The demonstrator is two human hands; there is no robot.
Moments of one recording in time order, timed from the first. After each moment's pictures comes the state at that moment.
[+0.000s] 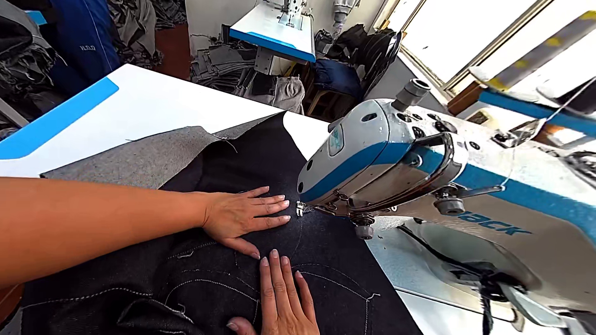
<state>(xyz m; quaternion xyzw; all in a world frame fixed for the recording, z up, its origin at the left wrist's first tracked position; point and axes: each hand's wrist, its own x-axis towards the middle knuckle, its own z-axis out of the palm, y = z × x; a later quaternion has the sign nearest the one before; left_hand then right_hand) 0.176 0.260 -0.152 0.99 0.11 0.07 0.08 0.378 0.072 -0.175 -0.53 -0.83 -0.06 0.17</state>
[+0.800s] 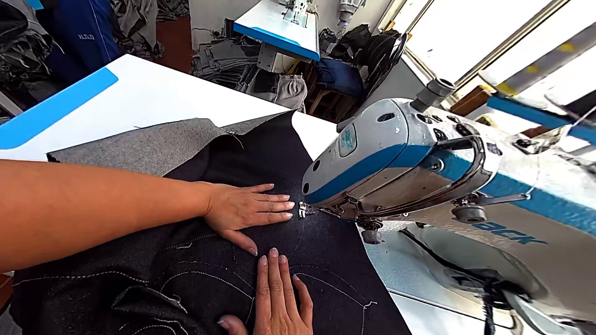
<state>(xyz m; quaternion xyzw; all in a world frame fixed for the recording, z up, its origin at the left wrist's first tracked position) 0.174 0.279 -0.156 0.99 0.07 0.09 0.08 0.365 0.073 -0.179 -0.55 -0.82 -0.10 0.16</state>
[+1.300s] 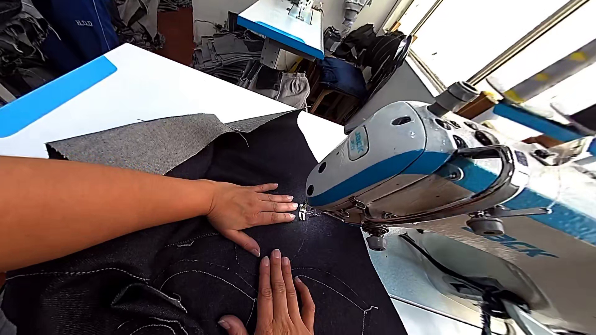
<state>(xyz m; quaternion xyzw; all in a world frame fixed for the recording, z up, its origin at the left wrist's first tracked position) 0.177 0.279 -0.155 0.99 0.07 0.09 0.09 0.368 0.075 -0.176 -0.55 -0.82 -0.09 0.15</state>
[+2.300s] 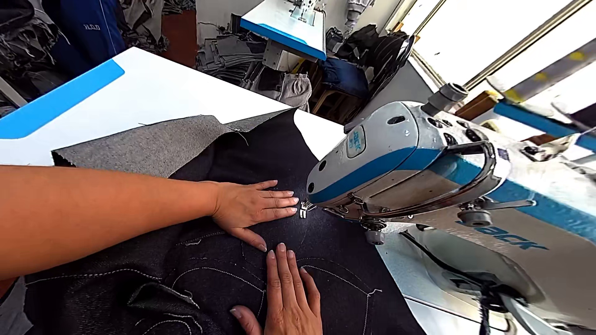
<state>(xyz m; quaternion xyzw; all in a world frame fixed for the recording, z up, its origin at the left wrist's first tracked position) 0.179 0.272 -0.152 0.99 0.11 0.09 0.08 0.379 0.081 -0.172 -0.53 -0.83 -0.07 0.16</state>
